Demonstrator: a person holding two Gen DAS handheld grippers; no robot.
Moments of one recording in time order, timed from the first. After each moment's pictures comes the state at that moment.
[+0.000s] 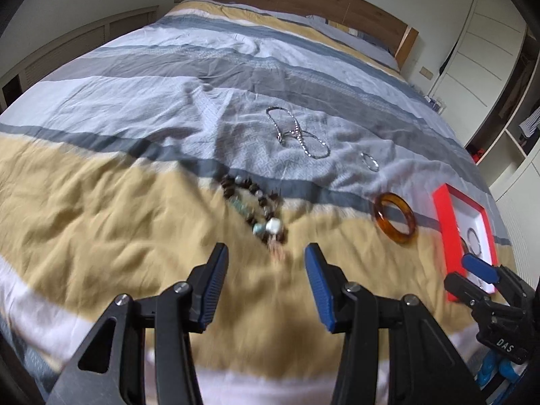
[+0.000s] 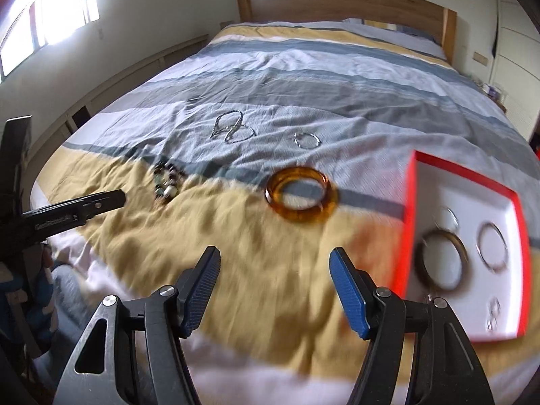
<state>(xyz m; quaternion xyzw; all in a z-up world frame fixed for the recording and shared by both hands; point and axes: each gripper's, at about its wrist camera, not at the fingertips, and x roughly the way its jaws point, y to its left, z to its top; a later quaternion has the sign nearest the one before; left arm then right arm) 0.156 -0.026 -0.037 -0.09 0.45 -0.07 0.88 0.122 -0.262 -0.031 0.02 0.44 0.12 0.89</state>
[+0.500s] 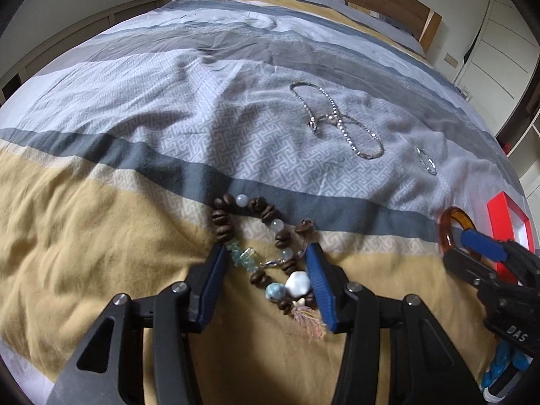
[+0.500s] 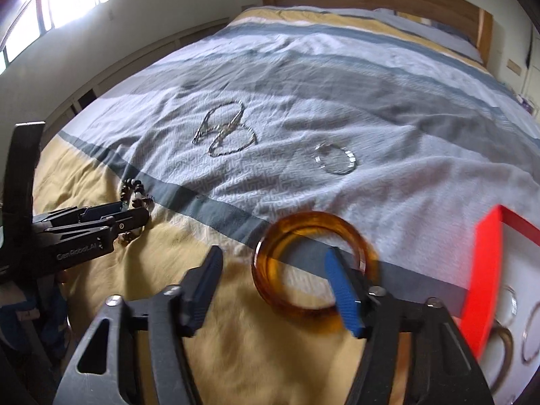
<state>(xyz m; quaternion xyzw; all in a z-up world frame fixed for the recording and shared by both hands) 0.221 -0.032 -0.097 -0.07 0.48 -0.03 0.88 0.226 -0.235 -0.084 -0.01 0.46 0.18 0.87</state>
